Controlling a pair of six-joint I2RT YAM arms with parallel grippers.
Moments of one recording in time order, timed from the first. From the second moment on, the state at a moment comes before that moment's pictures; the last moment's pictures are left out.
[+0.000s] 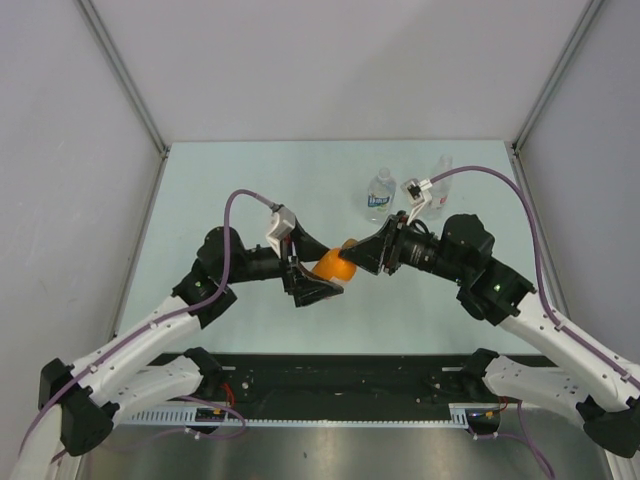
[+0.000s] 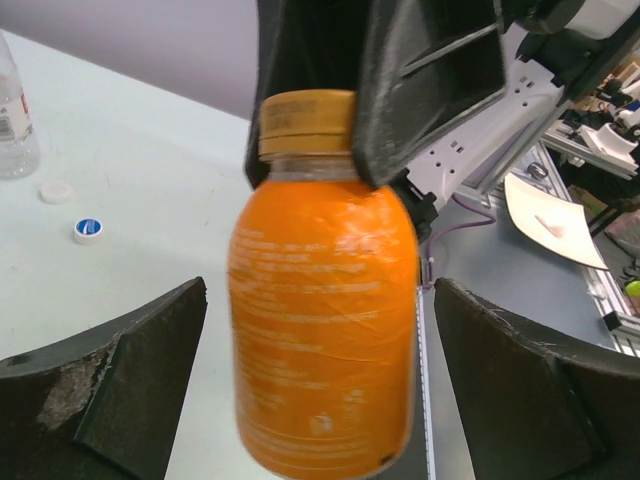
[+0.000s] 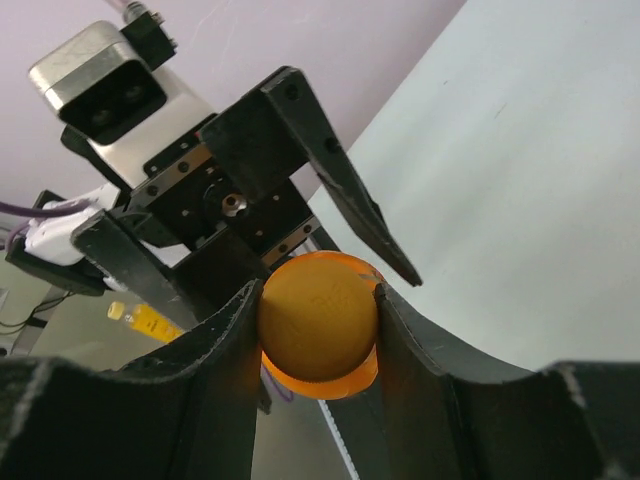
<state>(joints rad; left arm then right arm) -0.71 0.91 0.72 0.25 0.74 -0.38 0.81 0.90 0.97 -0.12 -0.30 0.73</state>
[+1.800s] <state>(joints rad) -0.73 0.88 0.67 0.31 0.69 -0.36 0.91 0.90 0.95 -0.02 -0.23 0.74</state>
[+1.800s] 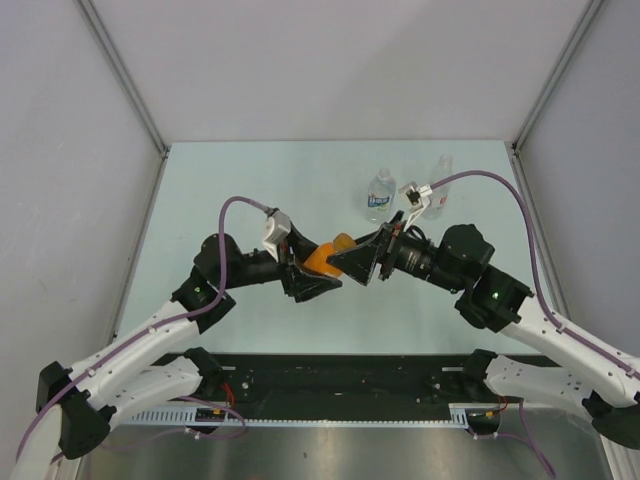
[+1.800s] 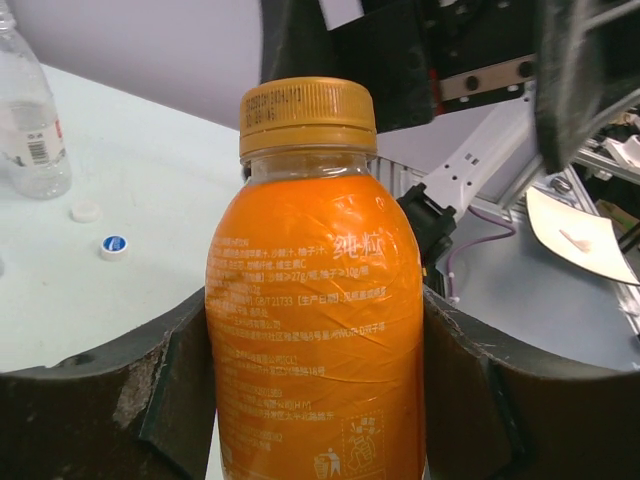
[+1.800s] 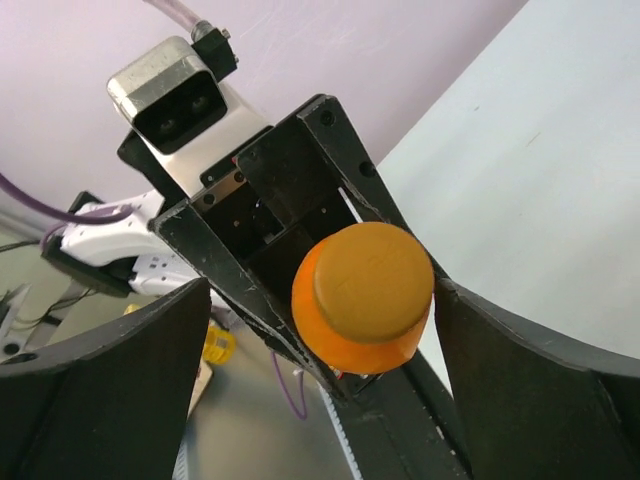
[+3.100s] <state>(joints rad) -1.07 0.78 0.66 0.20 -0.15 0.03 1.00 0.98 1.01 -0.01 0.18 0.77</state>
